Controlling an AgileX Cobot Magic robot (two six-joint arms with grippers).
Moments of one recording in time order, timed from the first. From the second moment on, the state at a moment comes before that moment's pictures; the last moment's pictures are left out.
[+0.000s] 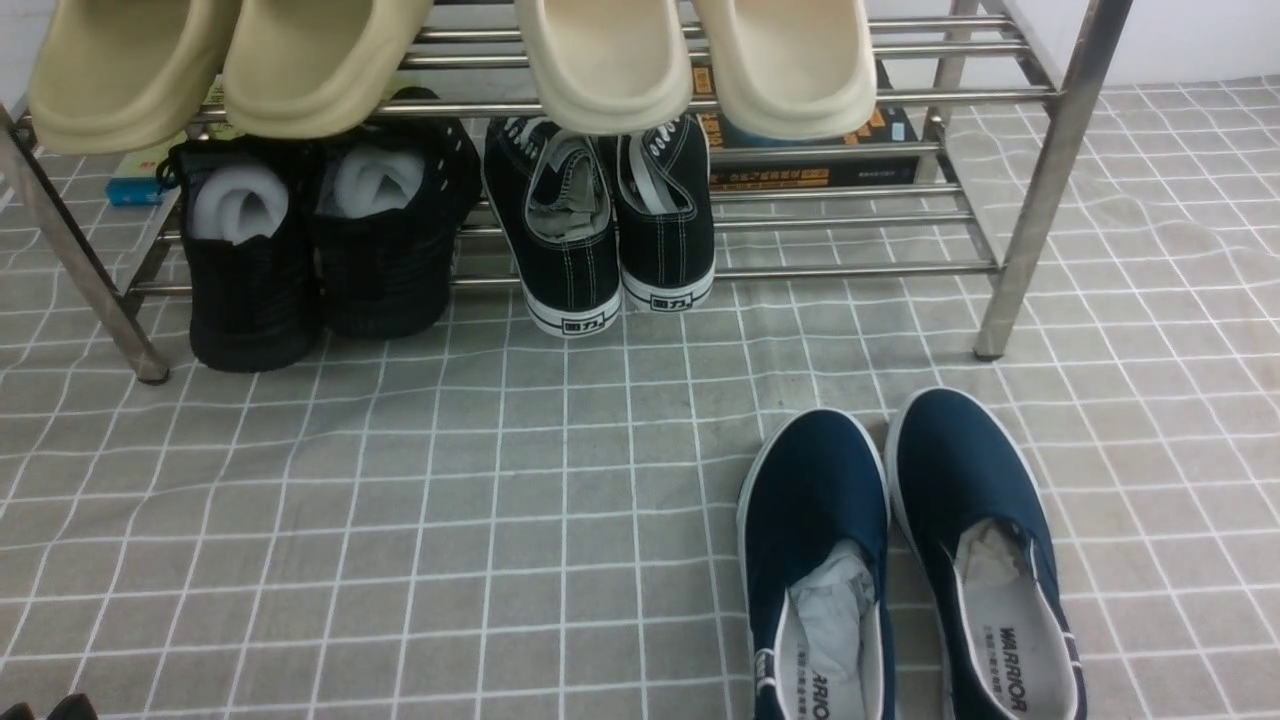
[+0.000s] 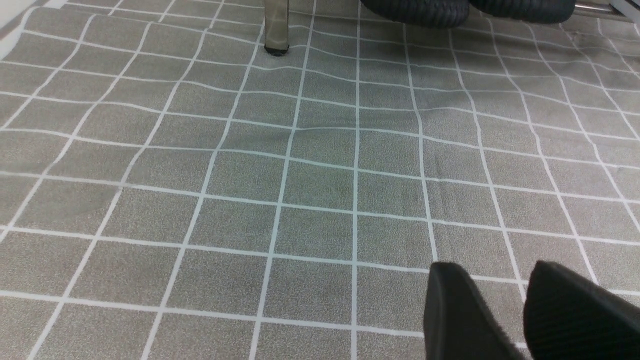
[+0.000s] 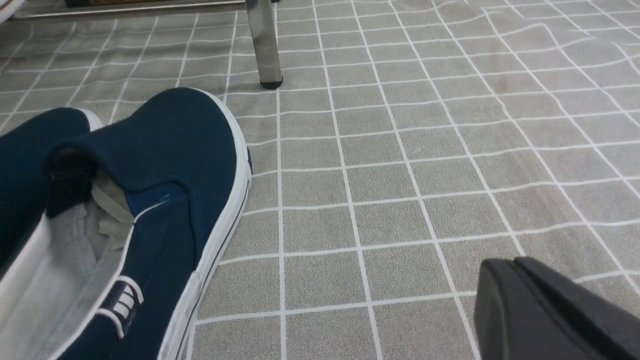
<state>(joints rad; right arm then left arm) -0.05 -0.01 0.02 0.04 0.37 0.05 0.00 -0.01 0.02 0.07 0.38 -0.17</state>
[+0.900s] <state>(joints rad) -0.05 -0.01 0.02 0.04 0.39 0.05 0.00 -0.01 0.02 0.07 0.38 -0.17</state>
